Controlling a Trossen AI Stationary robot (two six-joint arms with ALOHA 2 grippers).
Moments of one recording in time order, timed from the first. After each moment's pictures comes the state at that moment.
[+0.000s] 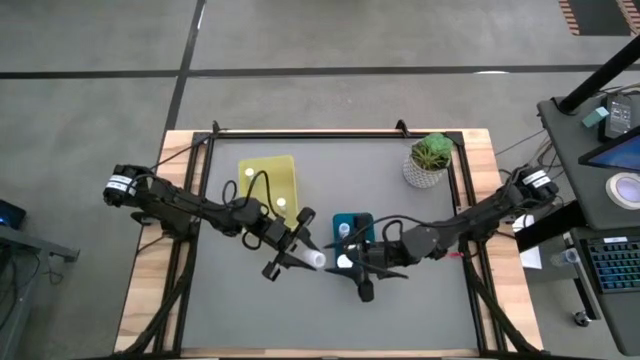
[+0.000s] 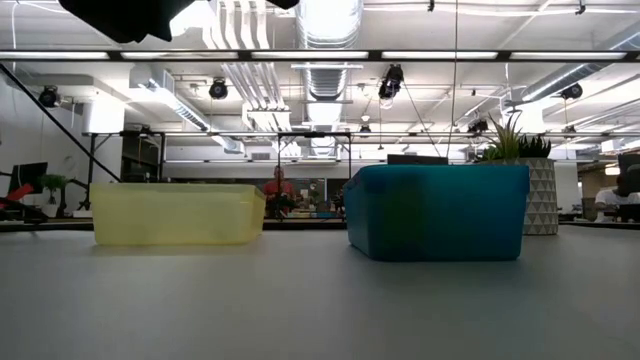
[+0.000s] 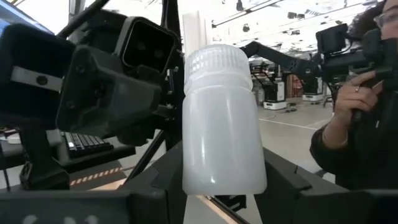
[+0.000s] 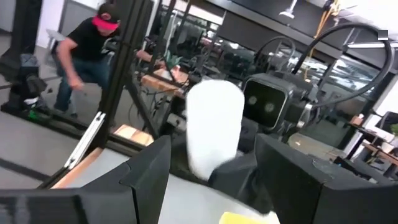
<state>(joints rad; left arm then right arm) -0.18 1.47 0.75 0.98 0.40 0.01 0.43 1.53 0.98 0.64 0.31 -0.41</state>
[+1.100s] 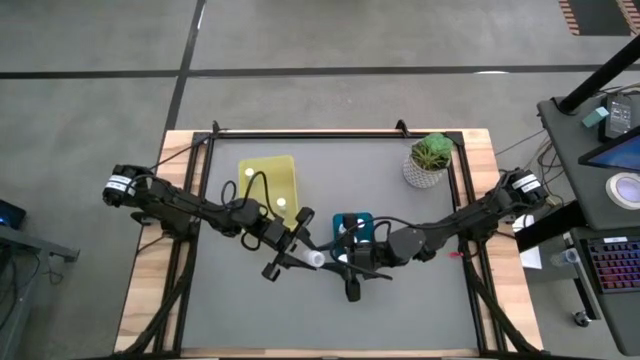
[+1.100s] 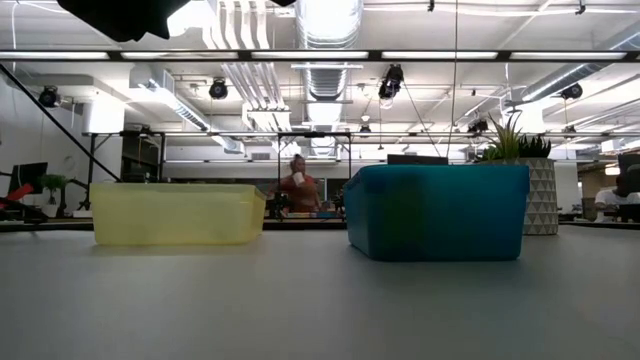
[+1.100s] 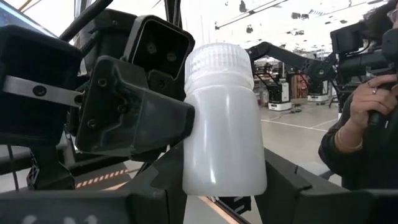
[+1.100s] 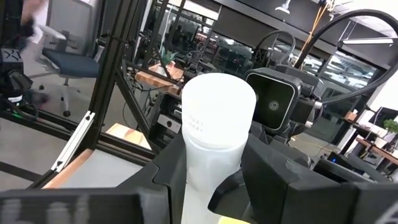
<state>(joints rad) -0.17 1.47 0.74 0.99 0.37 0.02 0.40 1.63 1.08 0.64 0.31 -0.41</state>
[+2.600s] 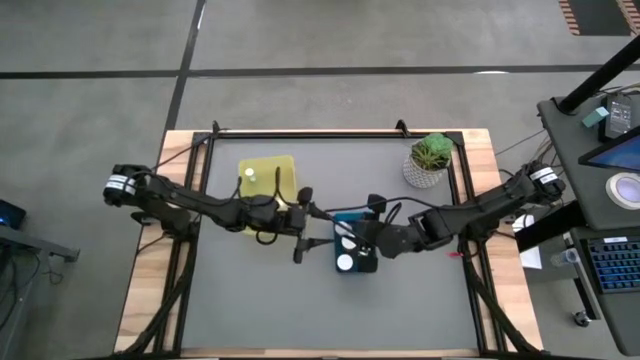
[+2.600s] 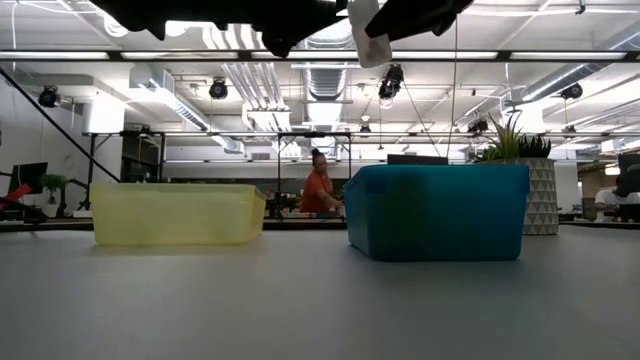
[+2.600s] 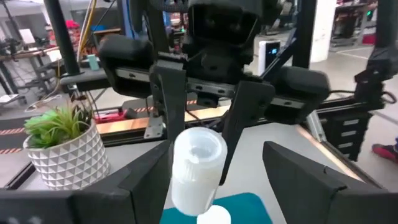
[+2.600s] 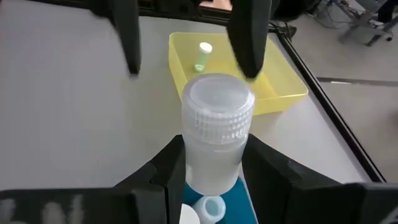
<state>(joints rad) -0.14 1.46 0.82 0.62 -0.04 0.10 0.36 1.46 1.11 -0.30 0.55 0.12</state>
